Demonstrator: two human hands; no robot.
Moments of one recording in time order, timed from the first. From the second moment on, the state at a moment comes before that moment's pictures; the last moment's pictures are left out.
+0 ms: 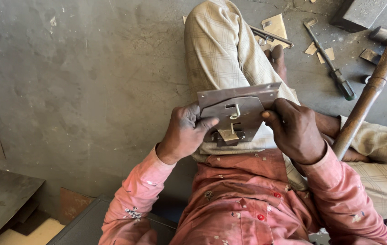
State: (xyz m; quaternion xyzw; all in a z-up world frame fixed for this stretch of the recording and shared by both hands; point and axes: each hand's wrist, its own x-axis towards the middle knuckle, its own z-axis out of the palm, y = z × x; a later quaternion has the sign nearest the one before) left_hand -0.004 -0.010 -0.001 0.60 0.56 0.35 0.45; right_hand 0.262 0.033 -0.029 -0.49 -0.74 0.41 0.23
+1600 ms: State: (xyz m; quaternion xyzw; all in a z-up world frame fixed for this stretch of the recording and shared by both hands) left_hand -0.004 0.015 -0.148 0.39 0.66 0.54 0.35; right_hand 0.183 -0.007 -0.069 -0.33 -0.88 0.13 0.31
